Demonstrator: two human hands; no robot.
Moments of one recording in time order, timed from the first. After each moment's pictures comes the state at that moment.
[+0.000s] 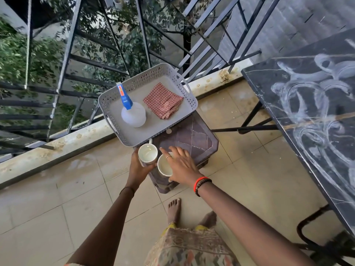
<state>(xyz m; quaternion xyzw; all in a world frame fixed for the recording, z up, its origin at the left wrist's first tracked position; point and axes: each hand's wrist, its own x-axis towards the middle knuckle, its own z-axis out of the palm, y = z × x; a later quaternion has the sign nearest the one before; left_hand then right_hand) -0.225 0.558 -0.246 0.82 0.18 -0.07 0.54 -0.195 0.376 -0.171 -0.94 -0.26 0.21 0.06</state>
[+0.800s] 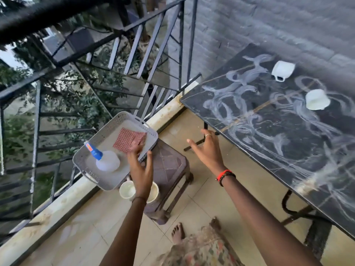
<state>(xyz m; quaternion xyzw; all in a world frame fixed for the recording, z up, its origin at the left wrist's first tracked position) -0.172 0.440 -0.080 0.82 0.01 0.11 0.57 -0.172 0.222 -0.046 -0.90 0.19 -0.06 0.39</state>
